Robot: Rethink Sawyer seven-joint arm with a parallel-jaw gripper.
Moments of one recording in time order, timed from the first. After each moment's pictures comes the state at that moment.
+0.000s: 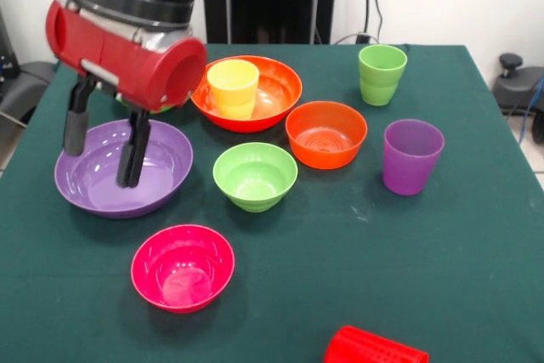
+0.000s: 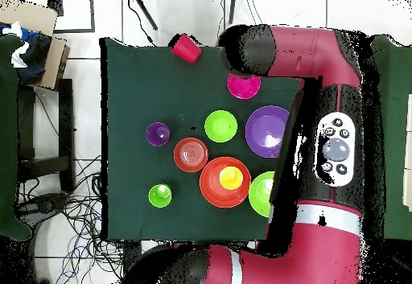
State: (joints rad) arm -0.33 -0.51 0.08 0.93 -0.36 0.81 2.25
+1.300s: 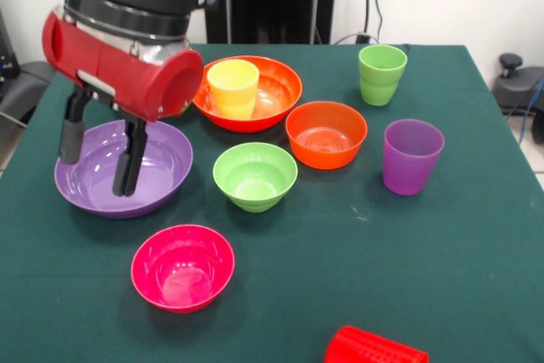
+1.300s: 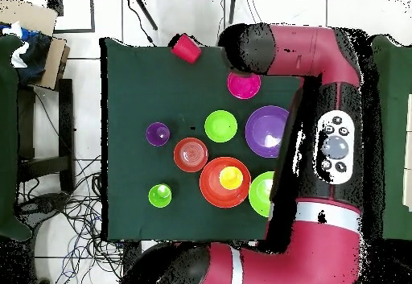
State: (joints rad) arm -0.33 -0.50 0.09 0.92 -0.37 0.81 2.25
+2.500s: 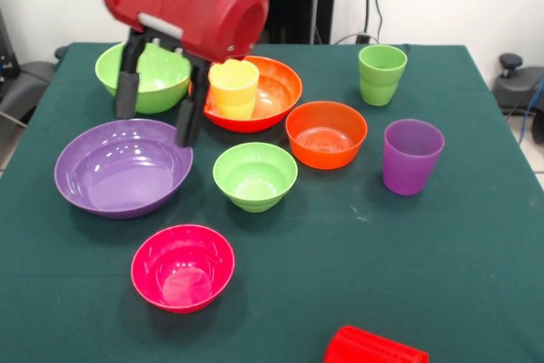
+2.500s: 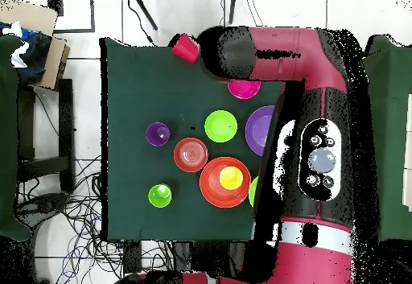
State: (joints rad) arm -0.29 -0.60 0.08 1.03 -0.35 0.81 2.25
